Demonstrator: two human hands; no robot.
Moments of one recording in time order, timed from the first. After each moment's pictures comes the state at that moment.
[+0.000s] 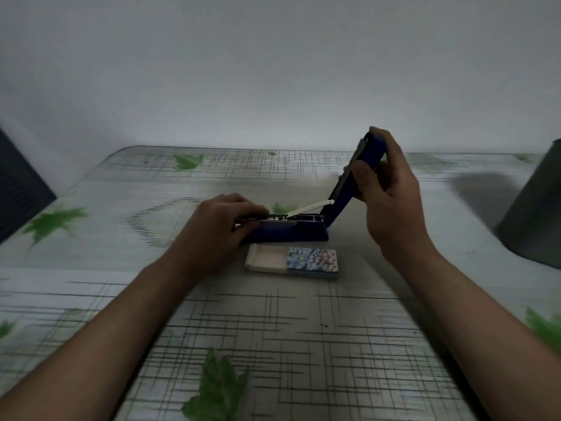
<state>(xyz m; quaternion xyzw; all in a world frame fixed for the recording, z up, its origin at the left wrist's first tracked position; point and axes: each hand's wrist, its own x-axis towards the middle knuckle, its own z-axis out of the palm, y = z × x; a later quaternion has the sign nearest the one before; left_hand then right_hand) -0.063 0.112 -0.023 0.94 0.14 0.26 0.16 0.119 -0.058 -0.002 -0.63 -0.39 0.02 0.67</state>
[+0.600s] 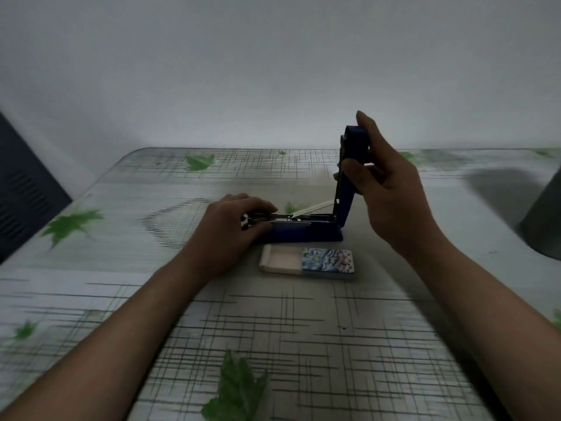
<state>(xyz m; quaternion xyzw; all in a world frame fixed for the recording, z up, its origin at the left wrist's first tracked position) -0.065 0.120 -0.026 0.93 0.17 0.27 0.21 0.113 -0.046 0.007 -0.65 -0.46 0.02 0.61</state>
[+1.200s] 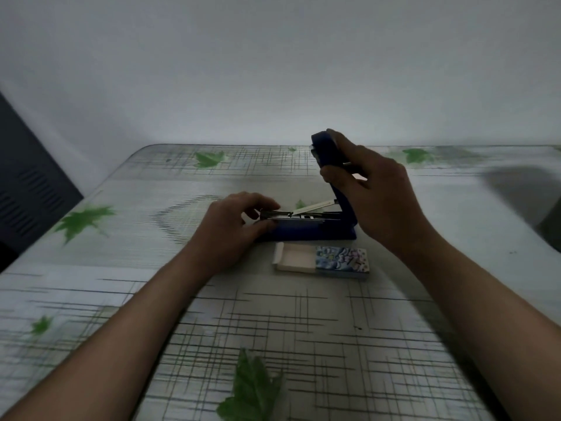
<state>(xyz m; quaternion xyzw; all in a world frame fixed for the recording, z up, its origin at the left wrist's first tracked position) -0.074 0.132 -0.030 0.91 0.18 0.26 0.25 0.092 -0.024 0.012 -0.69 -0.50 -0.02 0.53</state>
